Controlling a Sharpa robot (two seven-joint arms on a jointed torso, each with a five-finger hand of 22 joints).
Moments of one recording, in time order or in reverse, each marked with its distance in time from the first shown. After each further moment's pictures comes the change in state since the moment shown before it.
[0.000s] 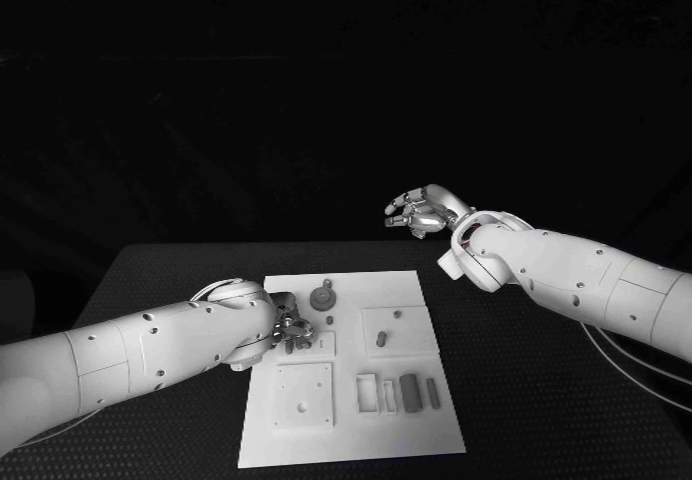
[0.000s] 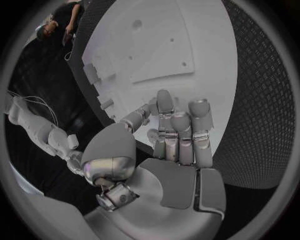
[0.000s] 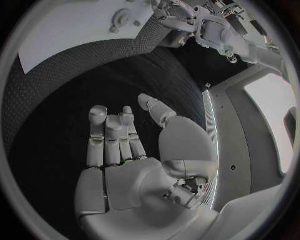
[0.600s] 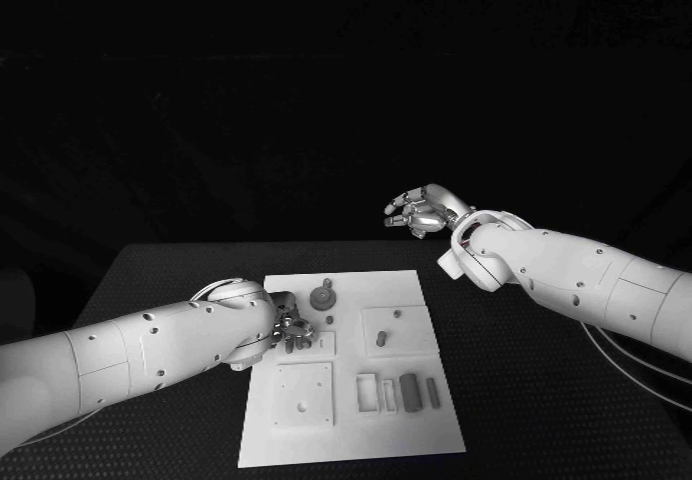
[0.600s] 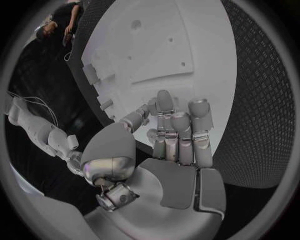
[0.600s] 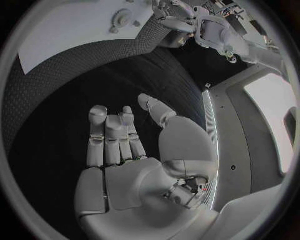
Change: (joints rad) left arm -0.001 0.001 0.000 -0.001 -0.005 0.001 0.000; left_hand 0.001 -0.030 -0.002 0.028 -0.076 0.005 0.010 0.000 0.006 -0.007 0.003 0.011 -0.004 0.003 -0.003 0.007 -0.011 0.001 0.004 -0.003 0.000 0.000; right arm 0.000 0.000 0.000 0.000 -0.001 0.003 0.000; right_hand 0.000 0.000 0.000 0.000 0.000 0.000 0.000 0.000 0.000 0.000 0.000 0.000 -0.001 0.000 0.000 0.000 -0.001 0.000 -0.001 0.001 0.000 0.000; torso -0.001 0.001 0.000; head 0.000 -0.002
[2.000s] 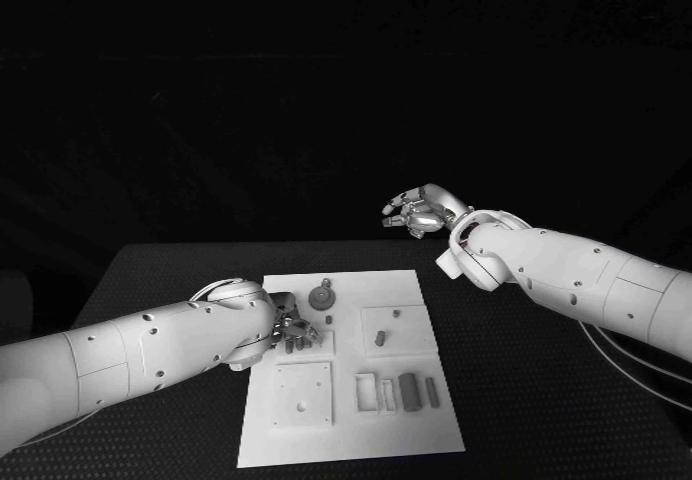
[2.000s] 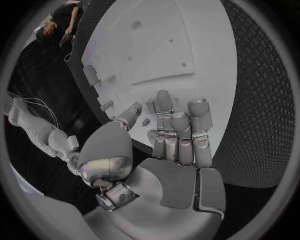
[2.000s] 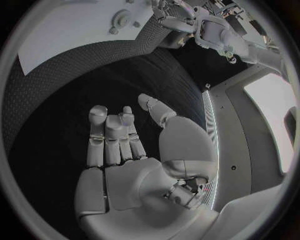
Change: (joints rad) left arm 0.000 0.002 0.000 0.000 -0.004 0.008 0.002; left_hand -0.050 -0.033 -0.144 0.005 -0.023 0.000 -0.004 -0.004 0.020 -0.009 -0.006 0.016 -0.006 -0.005 -0.006 0.016 -0.019 0.000 -0.010 -0.009 0.004 0.000; right arm 0.000 0.002 0.000 -0.002 -0.001 0.006 0.000; right_hand 0.000 0.000 0.000 0.000 0.000 0.000 0.000 0.000 -0.001 0.000 0.000 0.004 -0.003 0.000 0.000 0.000 -0.001 0.000 0.000 0.000 0.000 0.000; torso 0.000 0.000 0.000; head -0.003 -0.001
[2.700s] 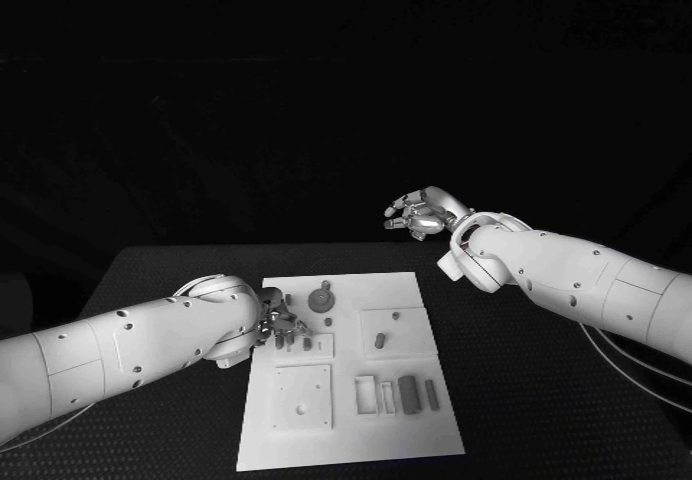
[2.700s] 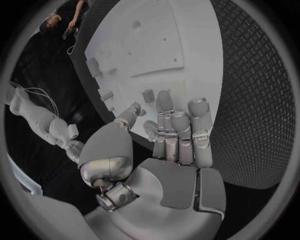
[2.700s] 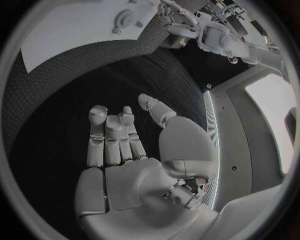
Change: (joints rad) left arm 0.021 -0.058 0.021 0.028 0.053 -0.009 0.002; left_hand -0.007 -0.007 -0.022 -0.005 0.000 -0.031 0.011 -0.028 -0.008 -0.016 0.009 0.000 -0.006 -0.004 -0.003 0.000 -0.009 0.000 -0.012 0.005 -0.005 0.000; right arm -0.001 0.000 0.000 -0.015 -0.001 0.004 0.000; right_hand 0.000 0.000 -0.003 0.003 0.000 -0.001 0.001 -0.004 -0.001 0.000 0.000 0.004 -0.002 0.000 0.000 0.004 -0.002 0.000 0.000 0.000 0.000 0.000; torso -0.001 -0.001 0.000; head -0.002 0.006
